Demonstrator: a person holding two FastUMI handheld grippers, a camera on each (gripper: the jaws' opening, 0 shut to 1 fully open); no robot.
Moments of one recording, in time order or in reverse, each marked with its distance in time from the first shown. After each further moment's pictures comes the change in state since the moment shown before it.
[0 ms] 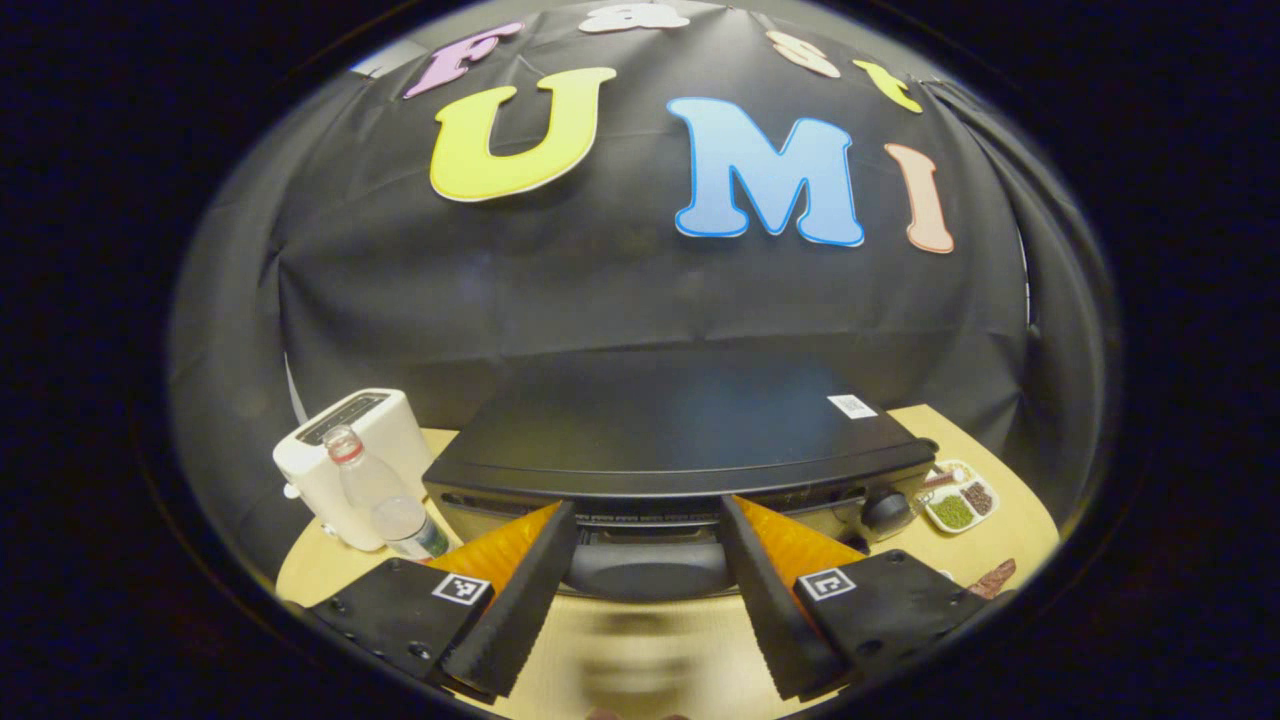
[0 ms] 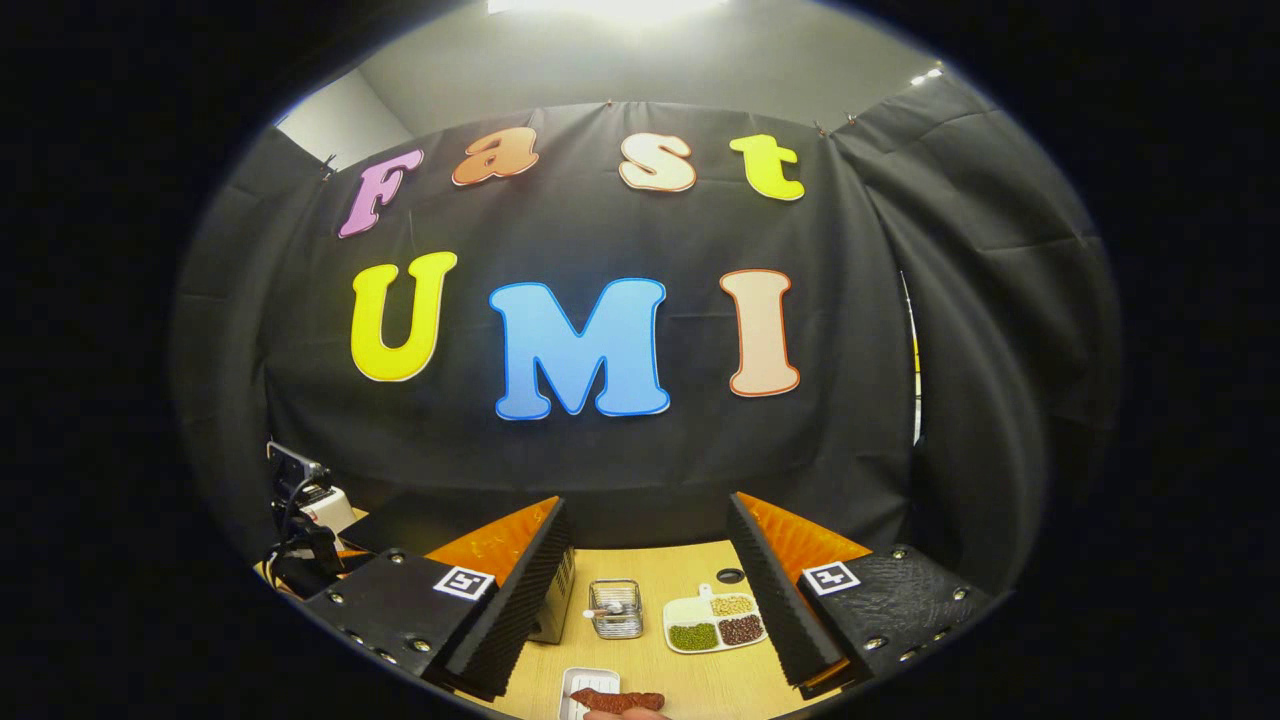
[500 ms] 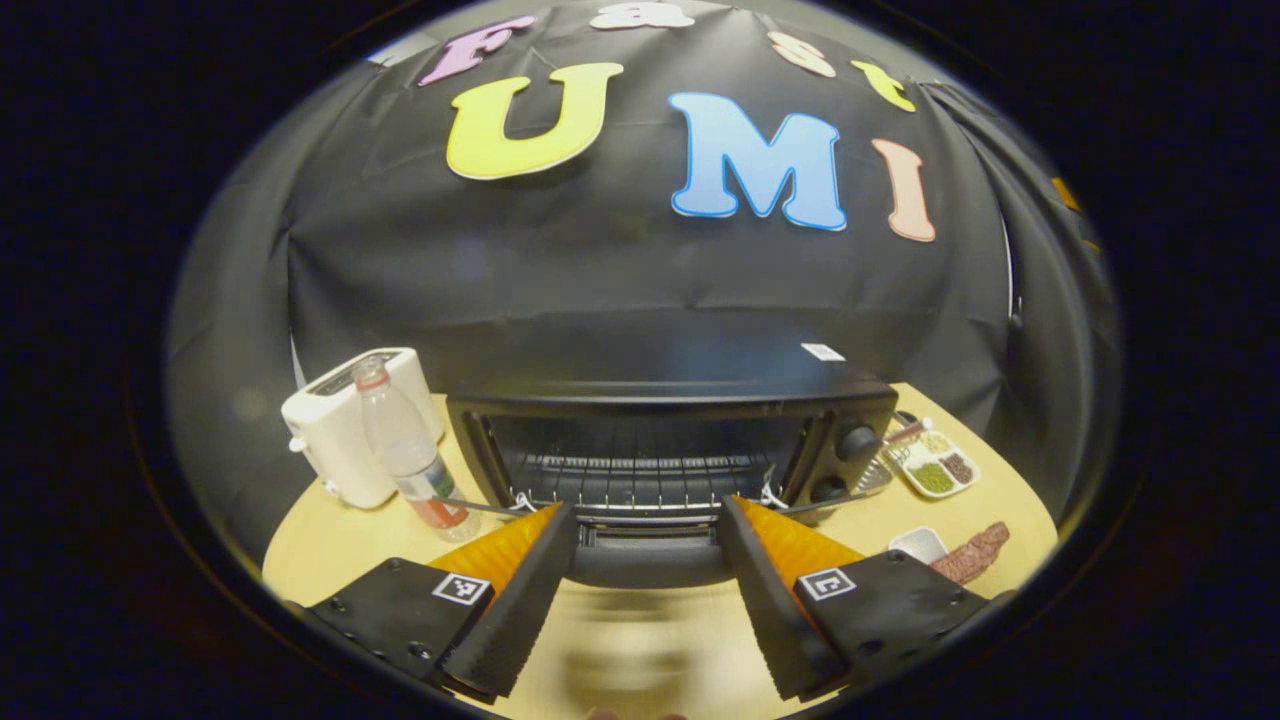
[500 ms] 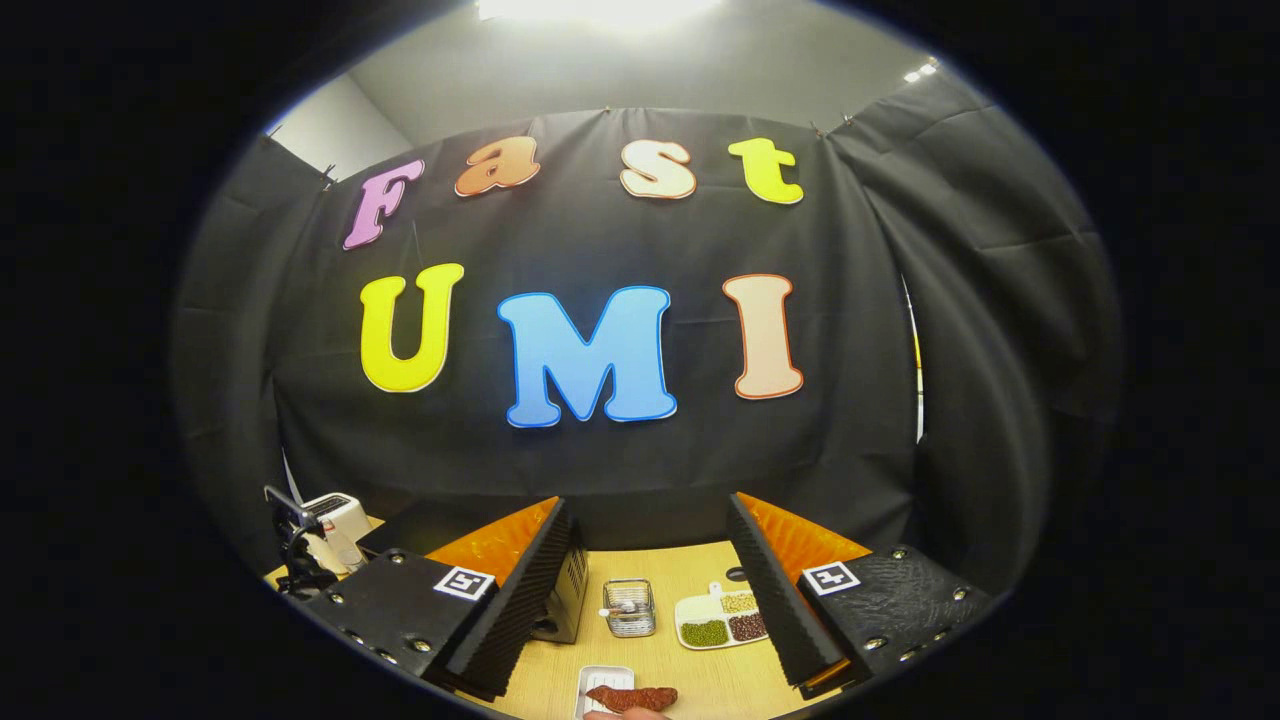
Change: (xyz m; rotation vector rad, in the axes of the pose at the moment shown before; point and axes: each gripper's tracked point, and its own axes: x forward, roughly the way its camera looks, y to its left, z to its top) left arm -0.049 -0.001 -0.056 -0.035 0.052 -0.044; right arm -0.018 0.005 0.011 0.012 -0.007 0.005
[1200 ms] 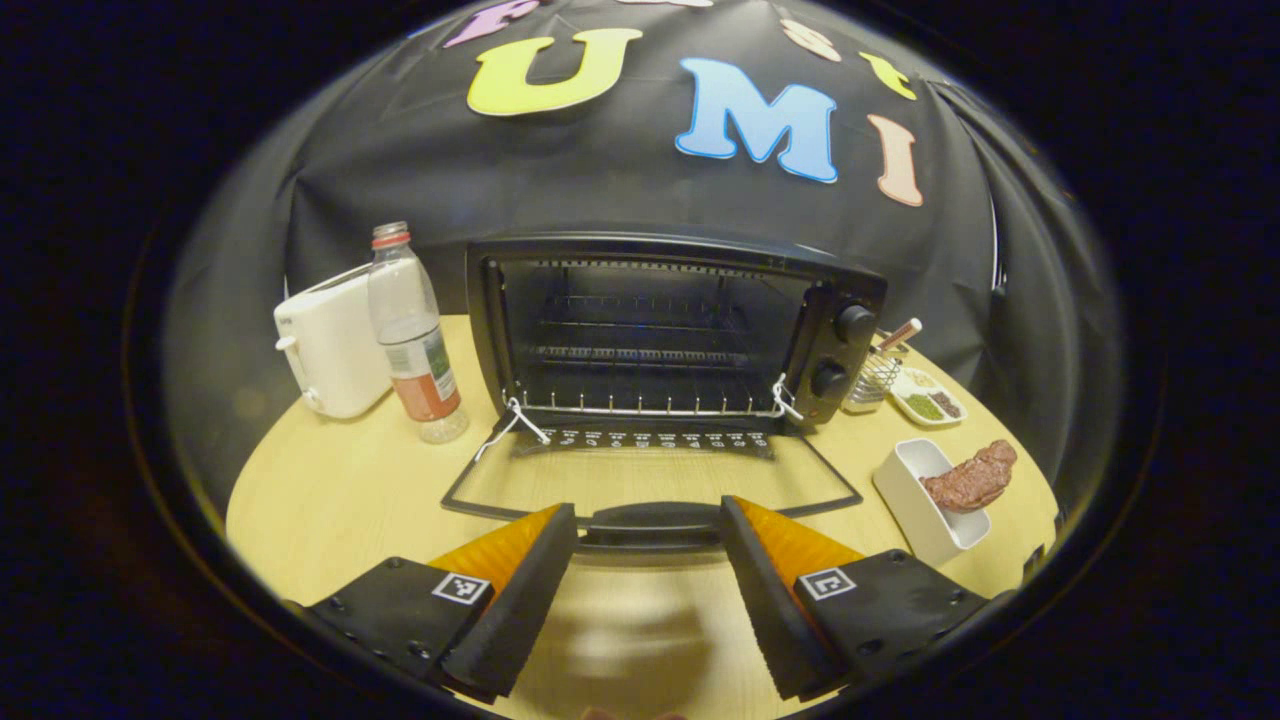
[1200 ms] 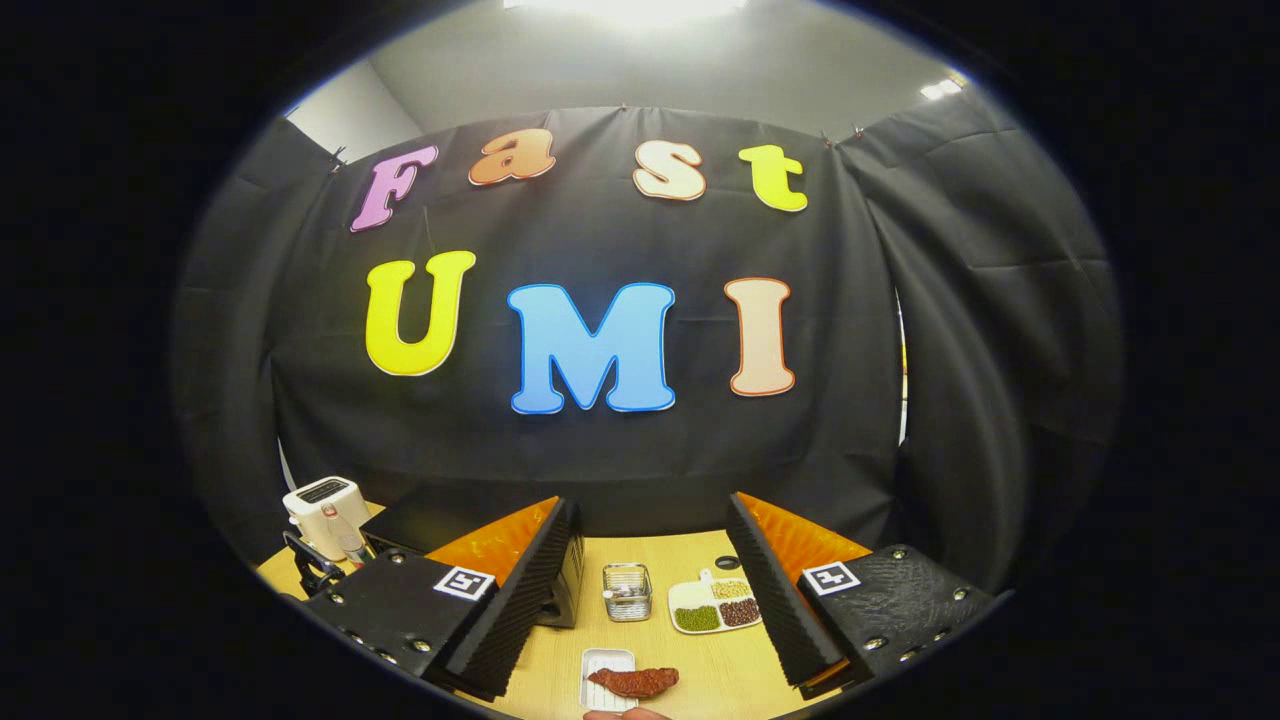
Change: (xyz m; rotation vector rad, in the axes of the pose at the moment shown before) left arm -0.019 0.014 -0.088 -0.046 0.101 -0.054; right arm -0.036 0.023 -0.004 -0.037 0.033 -0.041
